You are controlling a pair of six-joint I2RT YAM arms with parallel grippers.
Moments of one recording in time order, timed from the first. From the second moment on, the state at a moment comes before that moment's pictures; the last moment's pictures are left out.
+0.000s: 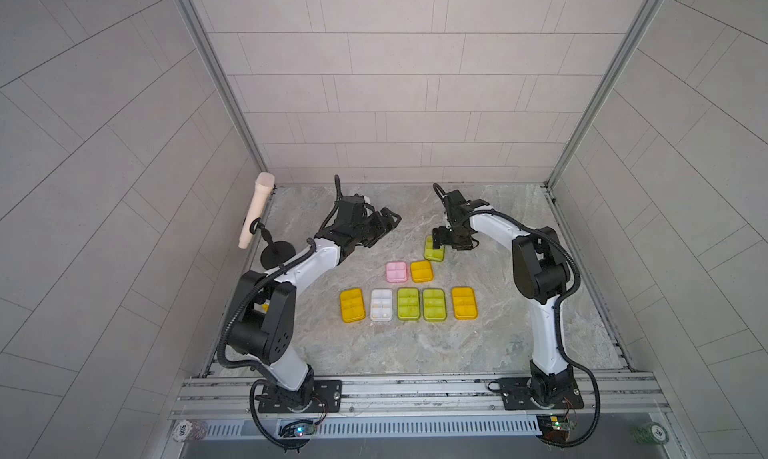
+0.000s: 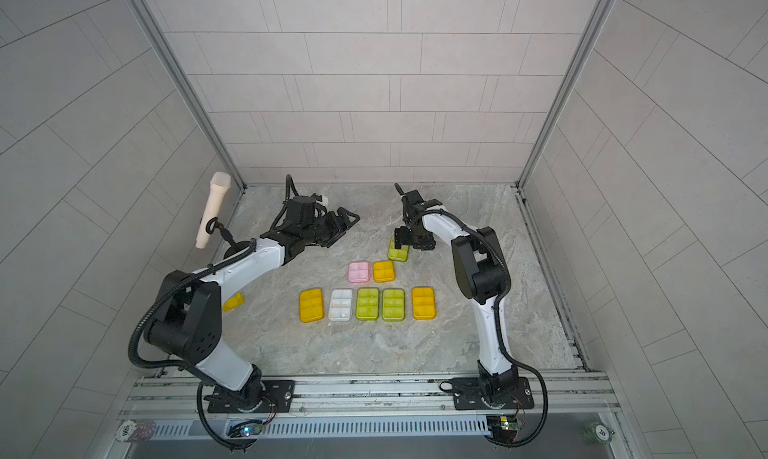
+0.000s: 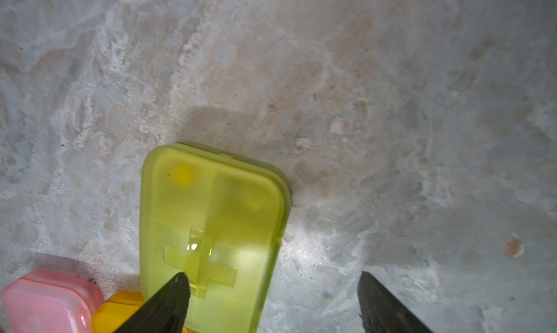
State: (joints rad) left arm -0.35 1.63 1.09 -0.03 0.40 -0.90; right arm 0.33 2.16 1.71 -0.86 -0.11 0.36
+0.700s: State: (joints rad) left arm -0.35 1.63 1.09 -0.03 0.40 -0.90; right arm 0.34 2.16 1.69 -0.83 -0.08 0.36
